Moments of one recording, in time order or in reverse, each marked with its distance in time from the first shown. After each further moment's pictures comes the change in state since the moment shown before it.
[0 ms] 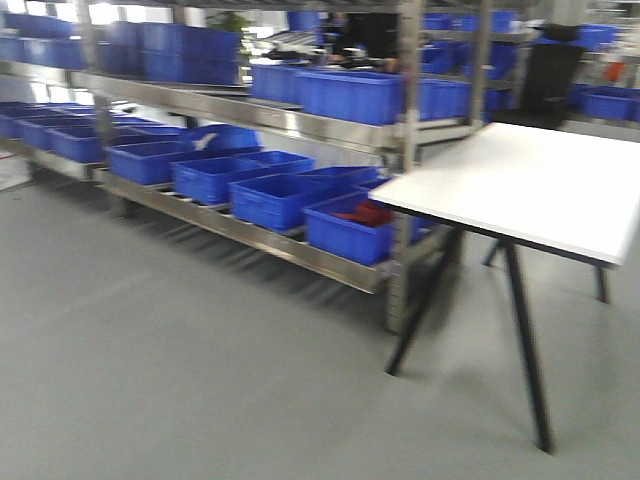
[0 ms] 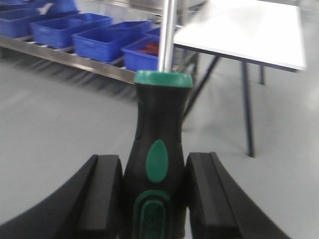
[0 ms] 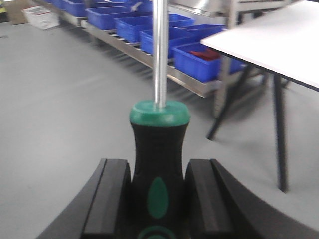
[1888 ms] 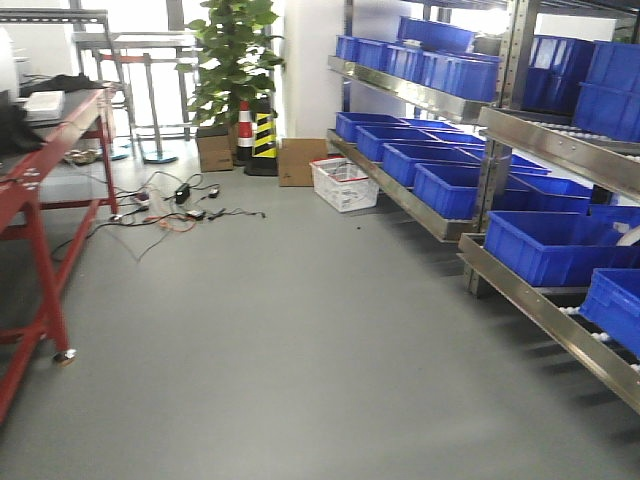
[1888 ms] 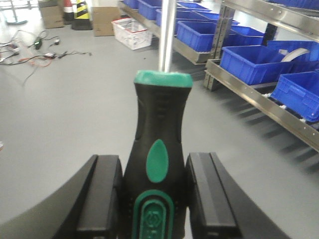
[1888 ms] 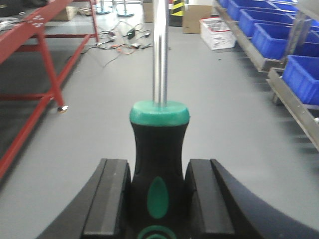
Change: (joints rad) left arm 0.000 -0.006 0.000 0.001 0.001 0.000; right arm 0.000 0.000 0.000 0.003 0.007 0.000
